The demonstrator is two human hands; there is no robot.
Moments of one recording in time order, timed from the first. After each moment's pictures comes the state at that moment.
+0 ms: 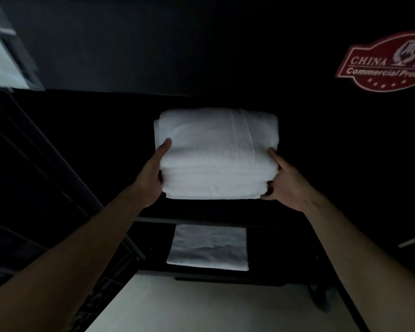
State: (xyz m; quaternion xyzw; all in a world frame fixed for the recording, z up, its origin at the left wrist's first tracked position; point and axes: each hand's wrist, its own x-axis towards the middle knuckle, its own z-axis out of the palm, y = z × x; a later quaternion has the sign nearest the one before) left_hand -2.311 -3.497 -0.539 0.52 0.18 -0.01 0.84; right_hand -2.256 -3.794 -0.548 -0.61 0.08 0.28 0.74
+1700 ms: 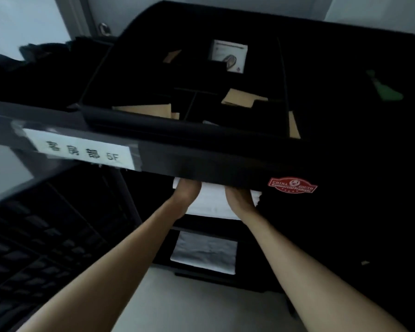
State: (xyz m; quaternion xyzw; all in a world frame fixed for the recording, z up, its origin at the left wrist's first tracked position) left_hand -2.361 -3.563 -0.391 0.70 0.23 0.02 0.68; right_hand -2.326 -3.699 -0.395 -0.89 -0.03 0.22 0.41
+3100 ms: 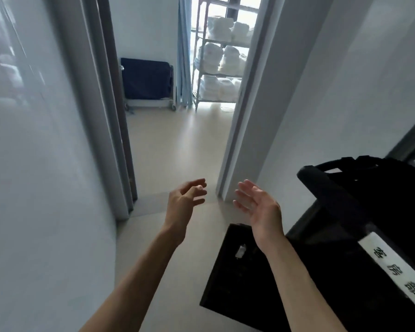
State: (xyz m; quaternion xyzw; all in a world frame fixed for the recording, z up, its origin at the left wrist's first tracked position) left_hand -2.870 -3.266 -0.226 0.44 0.44 0.53 0.57; right_hand -2.694 -3.298 -0.218 -0.48 -0.28 0.50 0.66
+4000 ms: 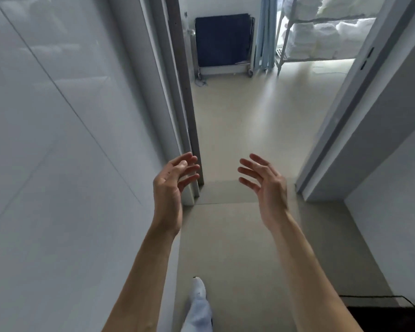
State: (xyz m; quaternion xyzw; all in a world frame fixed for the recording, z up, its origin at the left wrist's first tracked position) left_hand -2.999 -3.020 -0.249 0.34 0.52 0.66 0.43; right_hand -2.819 -2.962 -0.287 -0.43 -0.37 0.60 0.56
